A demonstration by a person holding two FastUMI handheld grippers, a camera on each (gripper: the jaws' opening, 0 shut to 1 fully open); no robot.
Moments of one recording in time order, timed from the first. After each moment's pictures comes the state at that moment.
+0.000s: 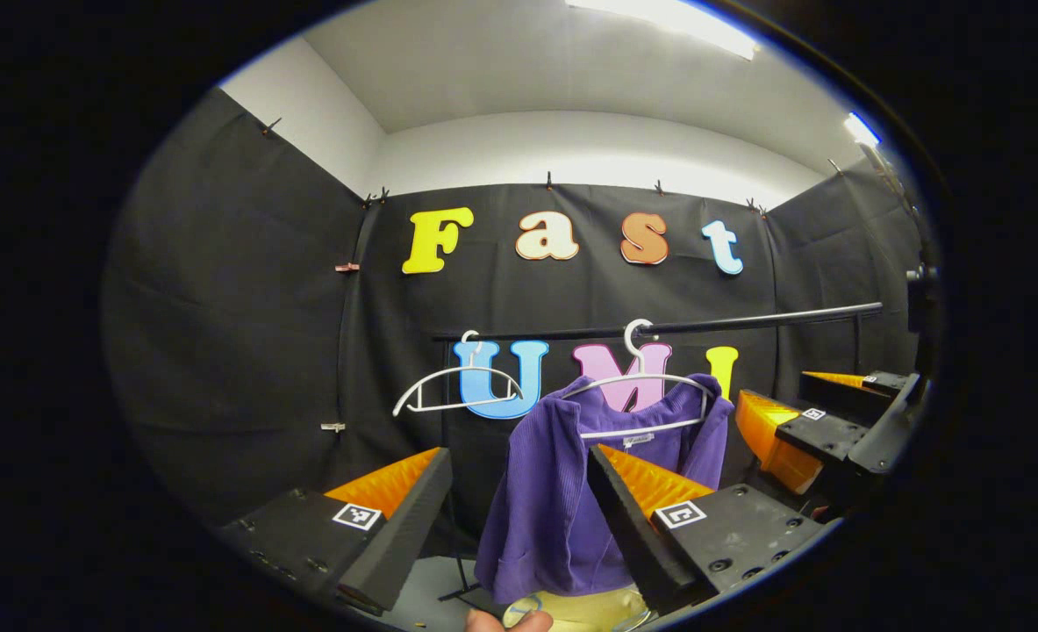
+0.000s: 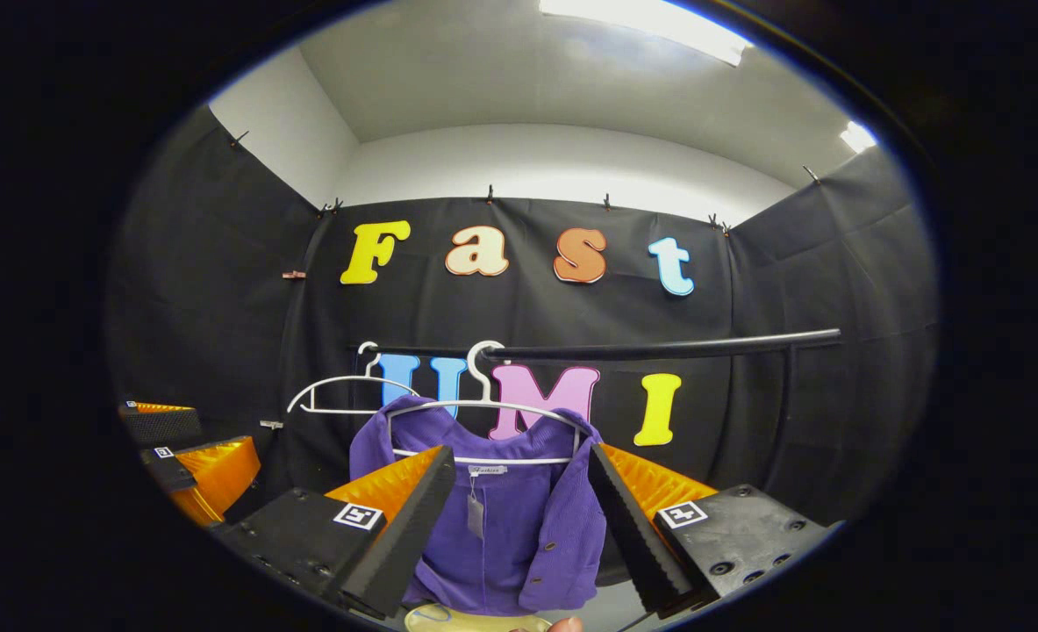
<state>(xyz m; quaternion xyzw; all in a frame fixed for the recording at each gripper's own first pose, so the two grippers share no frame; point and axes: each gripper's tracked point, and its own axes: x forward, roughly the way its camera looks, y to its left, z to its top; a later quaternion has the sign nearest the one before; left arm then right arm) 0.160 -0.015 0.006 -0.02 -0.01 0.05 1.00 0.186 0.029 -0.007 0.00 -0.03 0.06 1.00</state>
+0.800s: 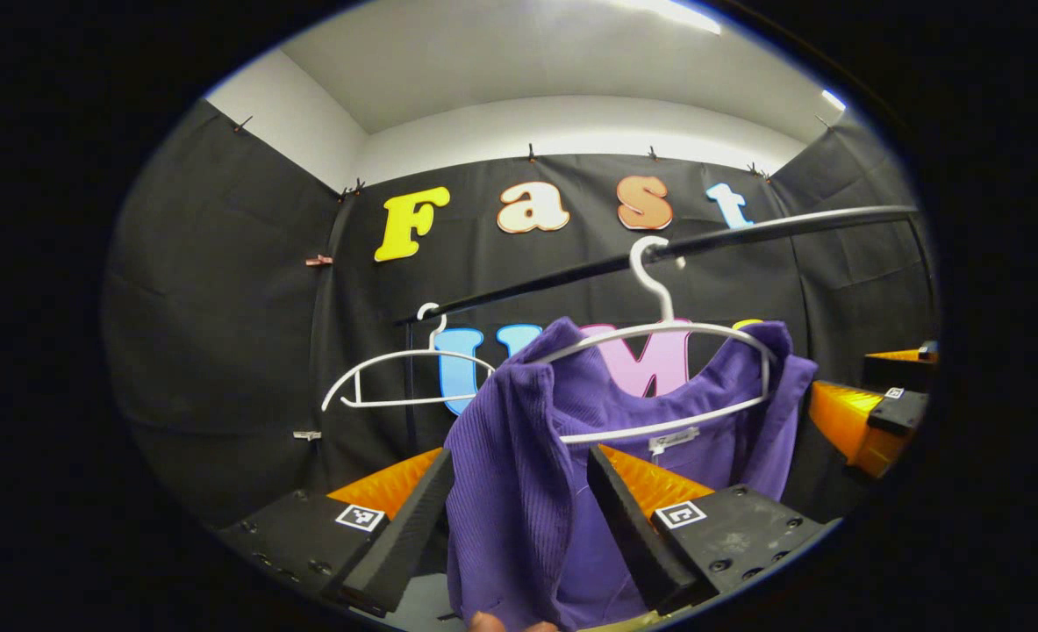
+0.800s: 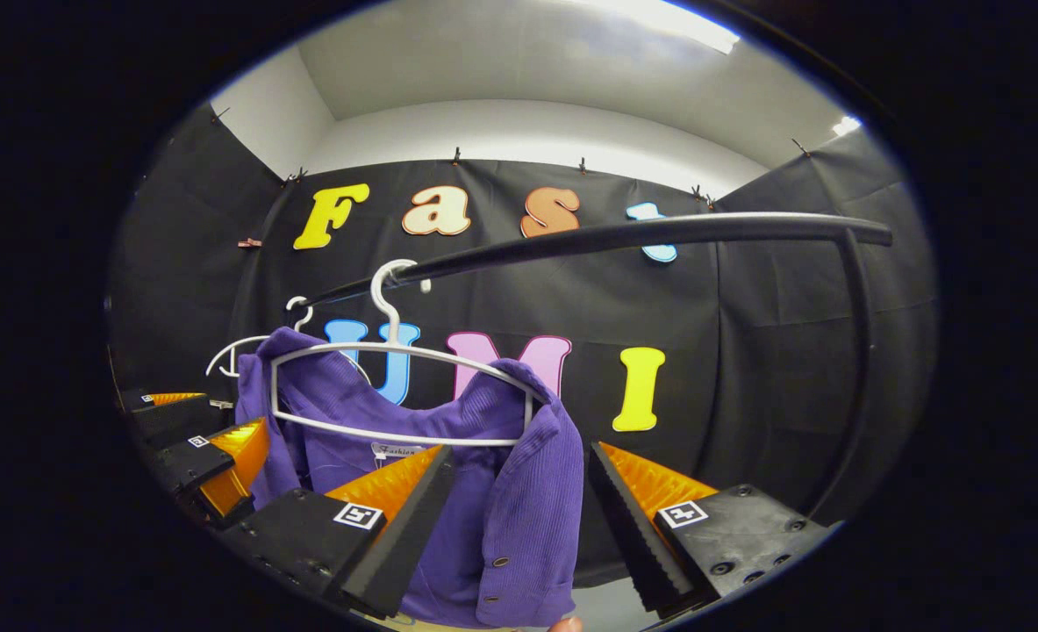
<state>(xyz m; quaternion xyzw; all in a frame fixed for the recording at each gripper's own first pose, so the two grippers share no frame) 0.330 -0.039 -0.082 0.02 -0.01 0.07 1.00 0.295 -0.020 -0.104 -0.01 0.00 0.00 1.00</state>
